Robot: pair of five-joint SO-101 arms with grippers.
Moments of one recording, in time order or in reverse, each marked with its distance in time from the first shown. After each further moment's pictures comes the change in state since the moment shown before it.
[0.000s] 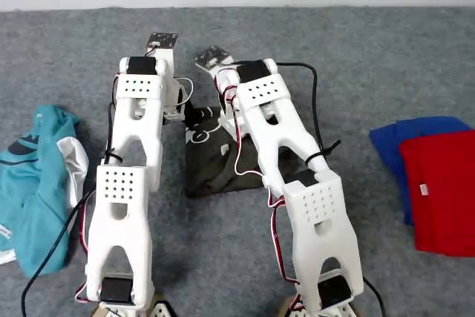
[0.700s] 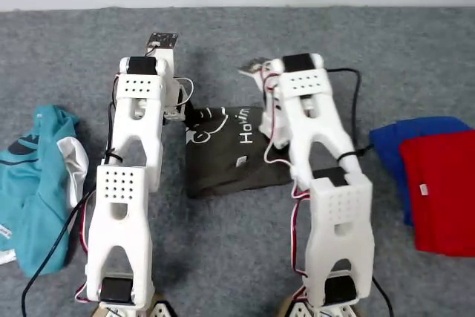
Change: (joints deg) left arm 0.0 0.1 0.0 0.0 0.1; right arm 11.9 -7.3 11.0 9.9 6.3
